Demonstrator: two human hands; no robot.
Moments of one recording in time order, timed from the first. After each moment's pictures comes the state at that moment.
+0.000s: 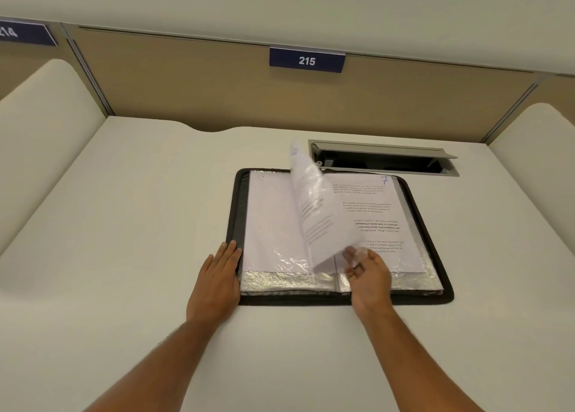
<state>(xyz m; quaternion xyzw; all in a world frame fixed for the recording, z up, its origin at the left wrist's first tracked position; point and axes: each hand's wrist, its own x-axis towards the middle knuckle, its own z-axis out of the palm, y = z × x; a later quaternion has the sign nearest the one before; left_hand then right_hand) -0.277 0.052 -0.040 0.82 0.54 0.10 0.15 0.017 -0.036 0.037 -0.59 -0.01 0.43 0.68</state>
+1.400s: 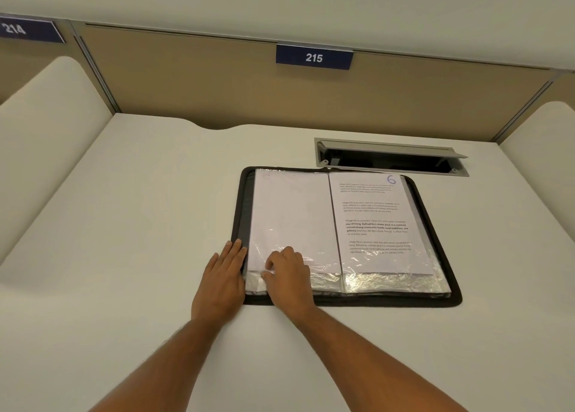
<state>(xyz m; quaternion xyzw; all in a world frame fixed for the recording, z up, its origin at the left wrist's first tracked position) -0.278 0.052 -0.040 0.82 0.54 0.11 0.16 -0.109 0.012 0.002 -0.74 -0.62 0.17 0.20</state>
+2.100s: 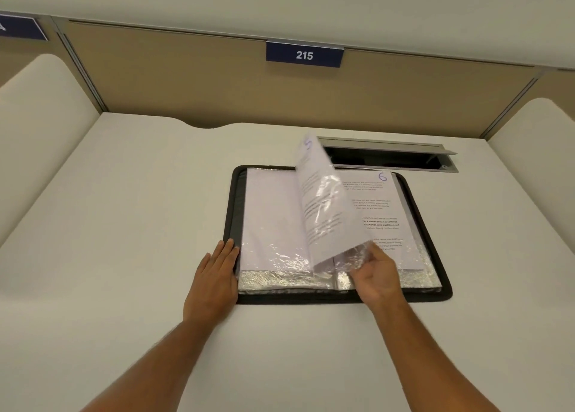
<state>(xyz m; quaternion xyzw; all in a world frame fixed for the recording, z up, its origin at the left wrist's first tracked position) -0.277 0.052 -0.040 0.82 0.54 0.11 0.15 0.044 -0.031 0.036 -0.48 0.03 0.53 0.70</state>
